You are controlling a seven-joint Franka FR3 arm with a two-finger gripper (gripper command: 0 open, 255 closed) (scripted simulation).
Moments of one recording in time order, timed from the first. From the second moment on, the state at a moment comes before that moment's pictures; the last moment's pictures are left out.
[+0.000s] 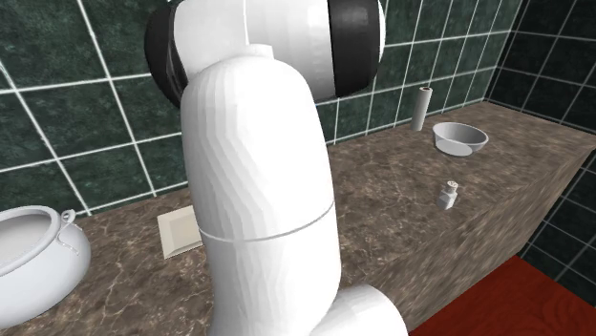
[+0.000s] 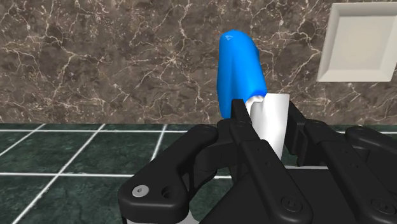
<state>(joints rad) -0.20 0.31 -0.57 -1.09 0.16 1.35 -0.55</state>
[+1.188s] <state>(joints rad) 0.11 -0.22 -0.32 -1.61 -0.07 1.40 -0.05</state>
